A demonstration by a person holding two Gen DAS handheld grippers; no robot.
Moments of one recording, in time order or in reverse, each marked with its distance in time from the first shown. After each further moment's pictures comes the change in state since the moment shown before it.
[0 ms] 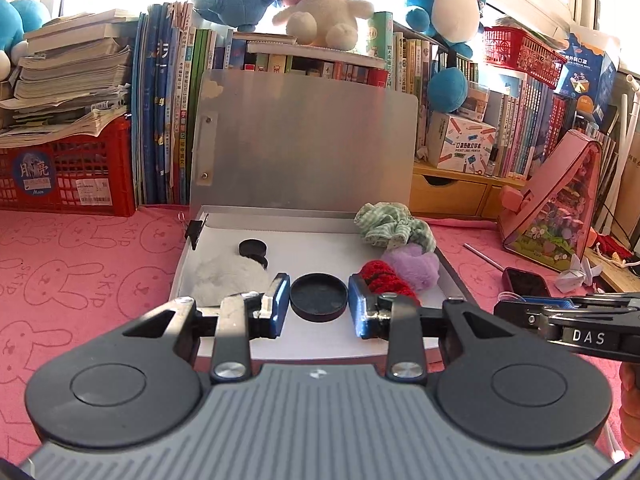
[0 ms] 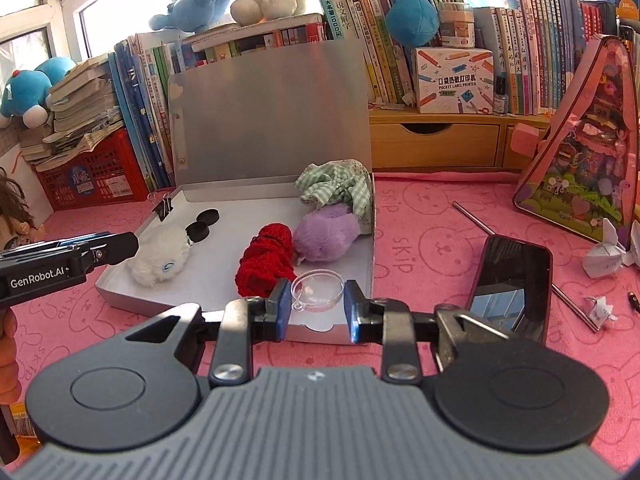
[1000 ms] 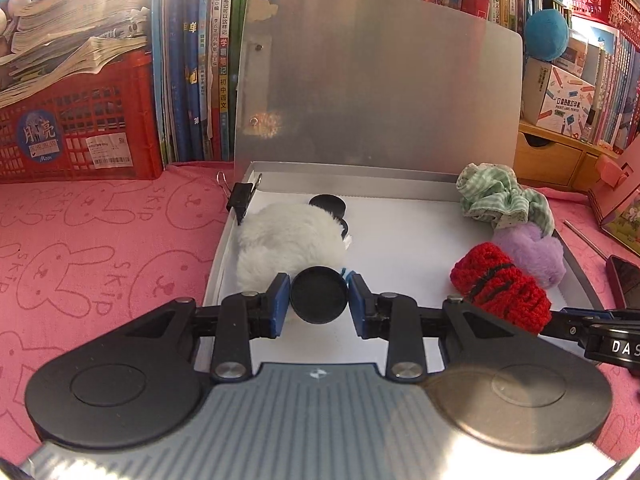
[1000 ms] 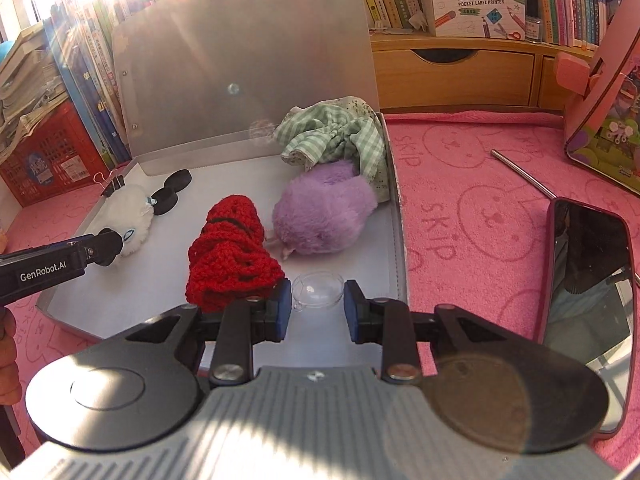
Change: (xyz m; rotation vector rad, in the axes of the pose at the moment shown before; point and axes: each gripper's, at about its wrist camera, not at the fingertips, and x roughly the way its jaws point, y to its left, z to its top) left arm 0.104 0.041 0.009 -0.028 0.148 0.153; right arm 0.099 -0.002 0.009 0.056 0.138 -0.012
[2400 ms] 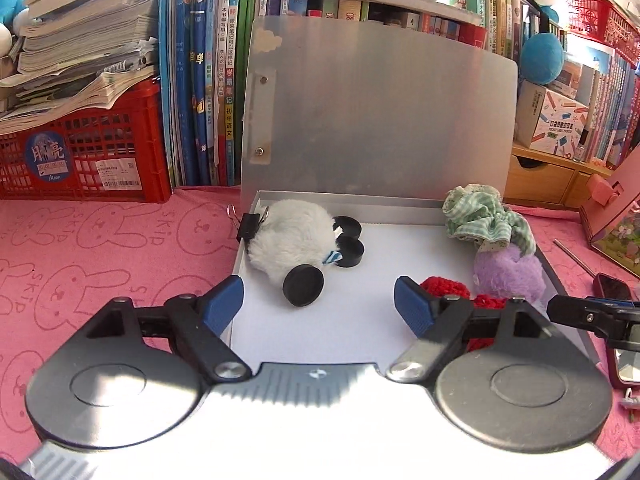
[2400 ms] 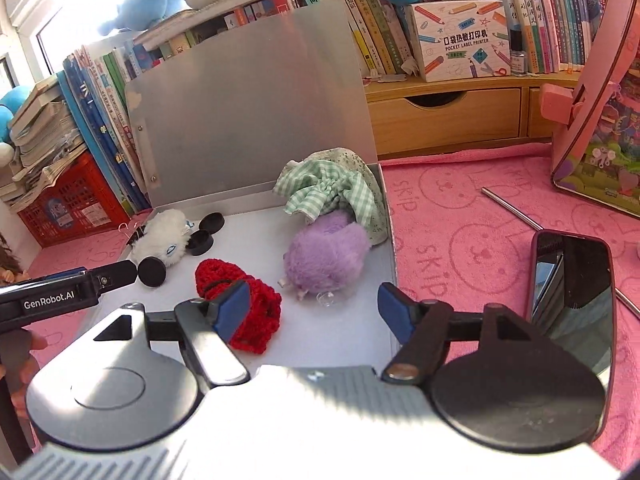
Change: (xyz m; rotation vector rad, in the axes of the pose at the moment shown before) left arm -0.030 0.004 0.010 -0.001 -0.027 -0.029; right arm -0.043 -0.007 0.004 0.029 -0.113 0.061
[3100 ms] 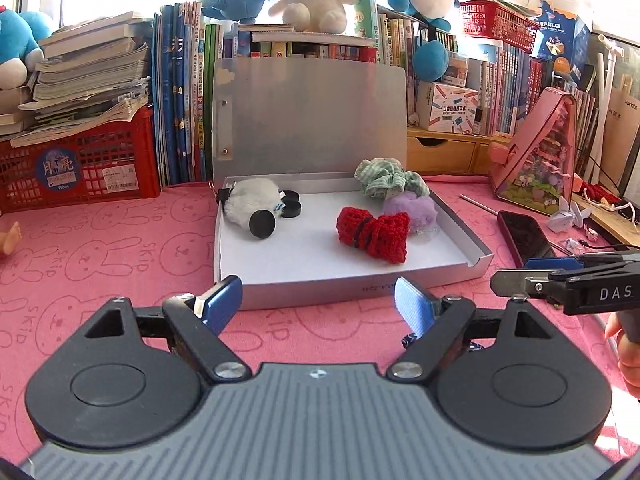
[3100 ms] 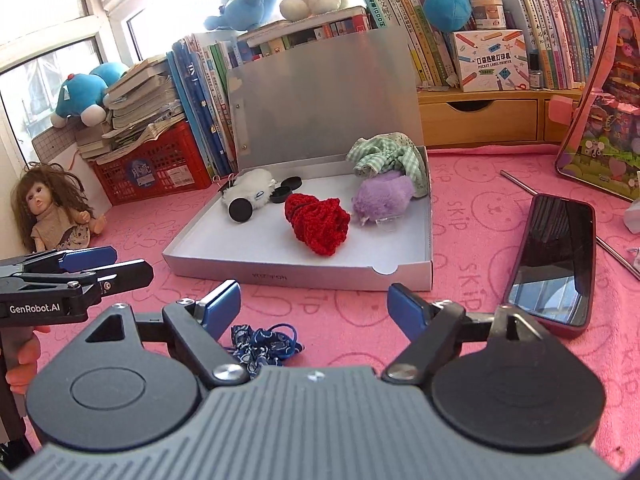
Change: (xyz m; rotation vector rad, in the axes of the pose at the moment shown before) left arm -0.141 -0.004 -0.087 0.119 -0.088 -0.137; right arm -0.090 0.019 -0.079 -0.117 -0.050 0.130
